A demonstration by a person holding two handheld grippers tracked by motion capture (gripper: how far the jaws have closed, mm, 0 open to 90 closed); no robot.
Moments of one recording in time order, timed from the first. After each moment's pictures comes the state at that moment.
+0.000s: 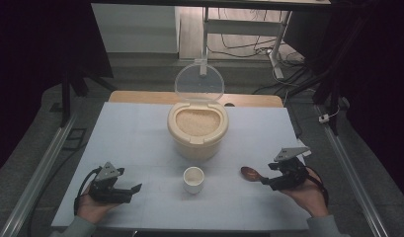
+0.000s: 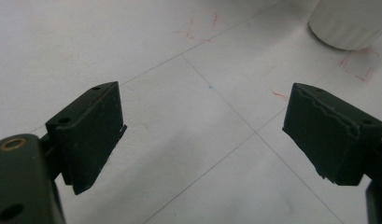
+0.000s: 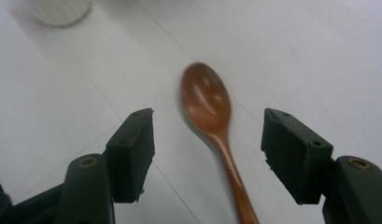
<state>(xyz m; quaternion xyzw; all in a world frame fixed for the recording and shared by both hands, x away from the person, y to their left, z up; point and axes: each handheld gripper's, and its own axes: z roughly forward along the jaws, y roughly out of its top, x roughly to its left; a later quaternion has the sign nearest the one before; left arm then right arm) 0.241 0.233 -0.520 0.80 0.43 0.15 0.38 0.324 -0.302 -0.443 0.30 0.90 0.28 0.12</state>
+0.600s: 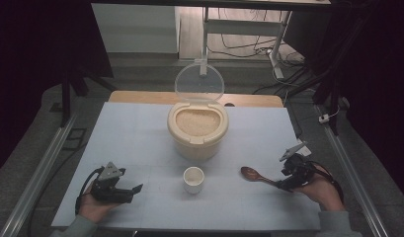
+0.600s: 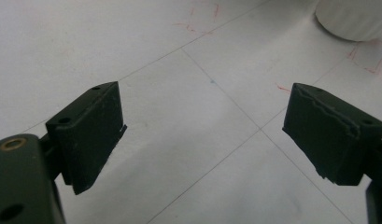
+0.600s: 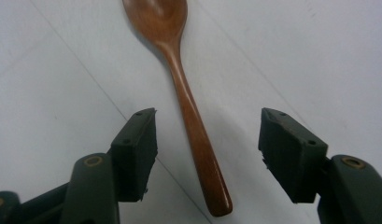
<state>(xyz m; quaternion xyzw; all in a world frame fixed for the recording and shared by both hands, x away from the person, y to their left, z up) 0.245 0.231 -0.524 0.81 0.43 0.15 0.37 0.349 -0.332 -0.464 0.31 0.94 0.15 0.06</state>
